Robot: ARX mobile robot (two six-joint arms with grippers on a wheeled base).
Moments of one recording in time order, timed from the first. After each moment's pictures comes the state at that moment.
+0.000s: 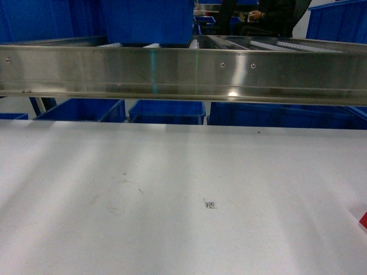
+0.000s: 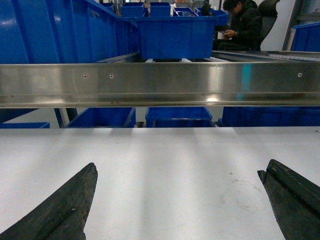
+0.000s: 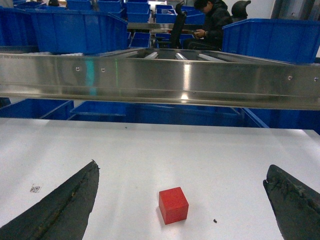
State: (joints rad) left arm 0.00 0.01 0.01 0.00 0.00 0.00; right arm 0.00 0.00 0.01 0.00 0.00 -0.01
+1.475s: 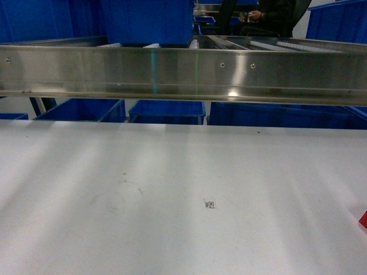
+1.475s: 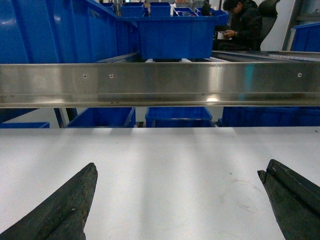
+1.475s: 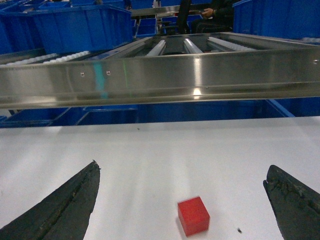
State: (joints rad) left arm 0.00 0.01 0.01 0.00 0.00 0.00; right arm 0.04 0.37 0.08 0.24 0.01 0.07
